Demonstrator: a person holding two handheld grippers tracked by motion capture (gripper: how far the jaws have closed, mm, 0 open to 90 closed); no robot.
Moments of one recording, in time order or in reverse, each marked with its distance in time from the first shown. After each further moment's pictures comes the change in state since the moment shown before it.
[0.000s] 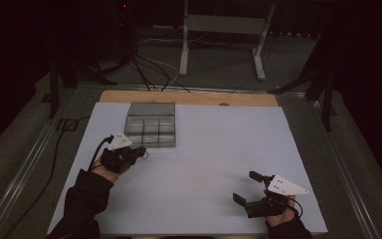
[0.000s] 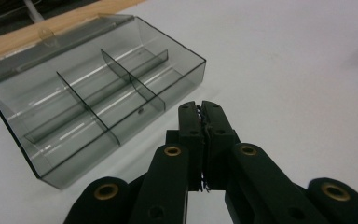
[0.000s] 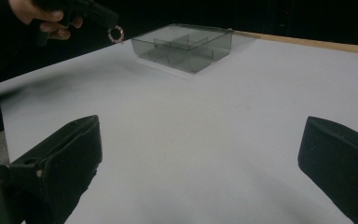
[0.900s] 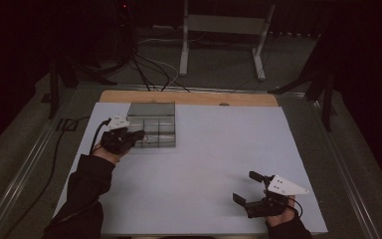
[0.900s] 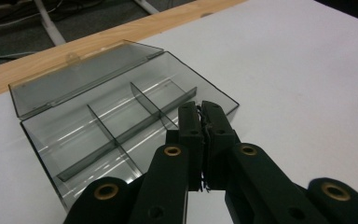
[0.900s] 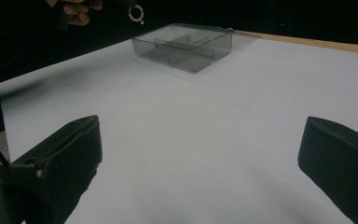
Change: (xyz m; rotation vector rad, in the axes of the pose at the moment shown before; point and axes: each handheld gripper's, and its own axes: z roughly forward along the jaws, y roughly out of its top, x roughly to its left) left arm 0.034 0.027 0.012 -0.048 0.021 -0.066; right arm 0.000 0.000 0.000 0.000 0.003 0.002
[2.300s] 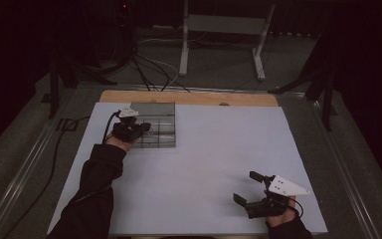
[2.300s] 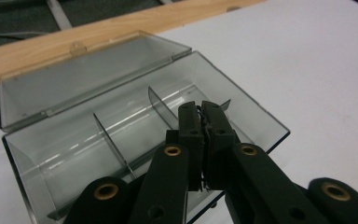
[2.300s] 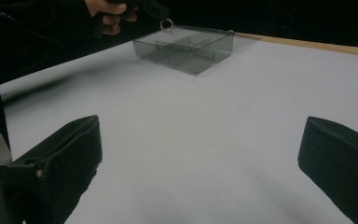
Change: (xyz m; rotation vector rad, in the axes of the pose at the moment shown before) left arm 0.024 0.007 0.054 0.050 0.018 -0.077; right arm 0.000 0.001 -0.002 -0.007 0.001 -0.004
